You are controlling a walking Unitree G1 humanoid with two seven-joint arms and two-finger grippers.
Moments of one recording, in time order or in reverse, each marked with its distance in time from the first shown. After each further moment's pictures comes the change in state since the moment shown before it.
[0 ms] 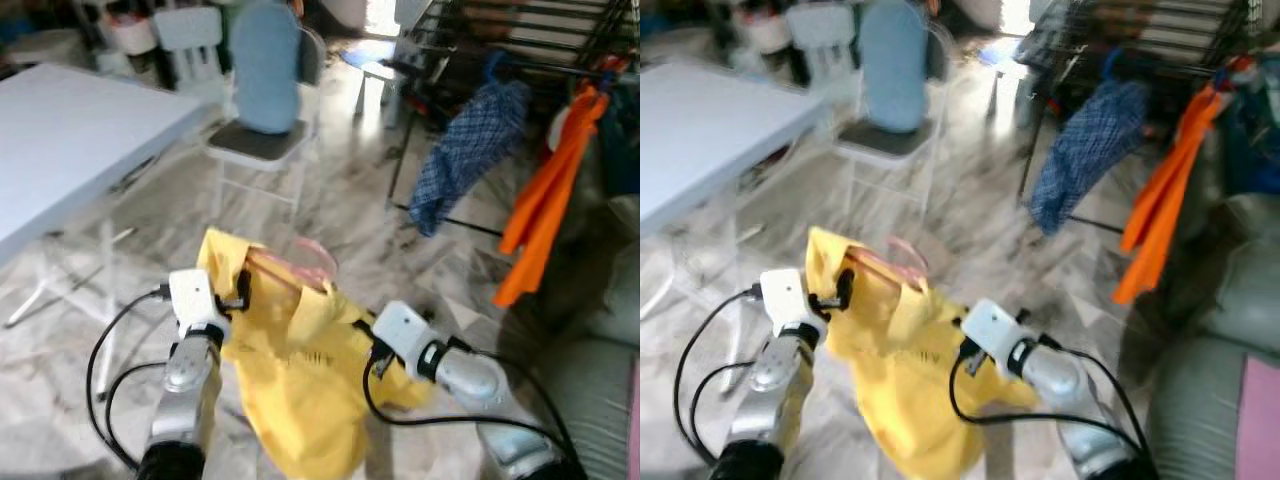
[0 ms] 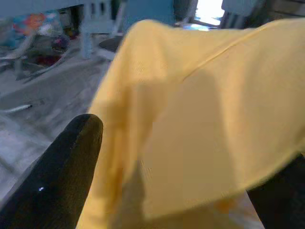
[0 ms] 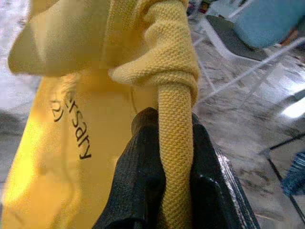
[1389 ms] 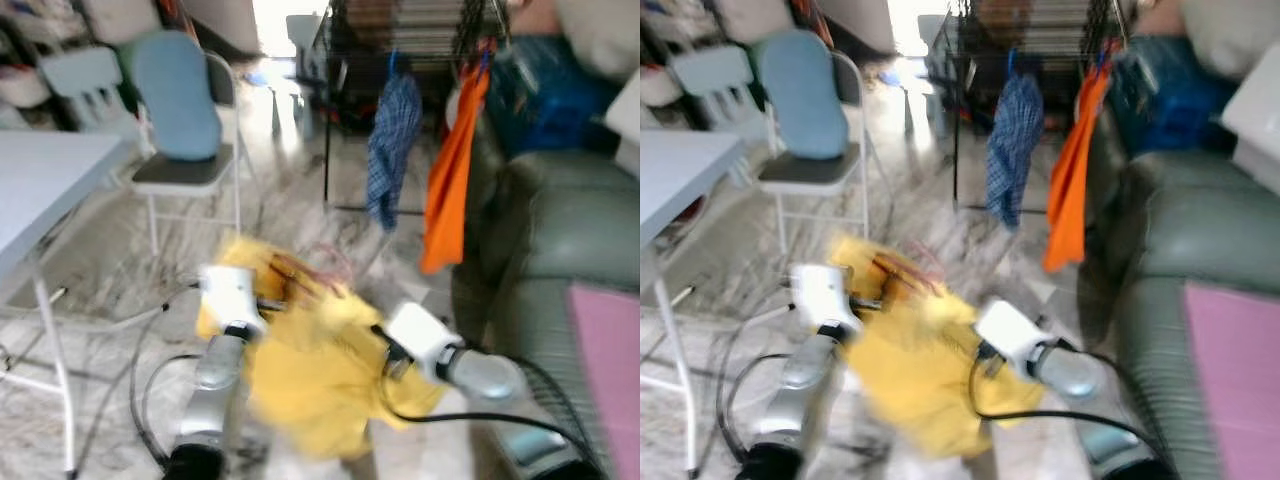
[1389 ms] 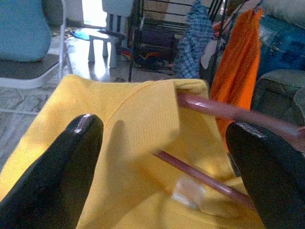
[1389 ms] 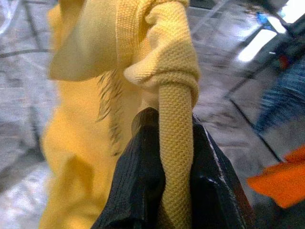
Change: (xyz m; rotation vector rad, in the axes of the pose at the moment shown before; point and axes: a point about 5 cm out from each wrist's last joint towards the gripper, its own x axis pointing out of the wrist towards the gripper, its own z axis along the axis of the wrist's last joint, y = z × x) left arm -0.002 -0.039 0.005 0.001 -0.010 -0.197; right arm -0.010 -0.010 -0.014 0.029 0.085 -0.013
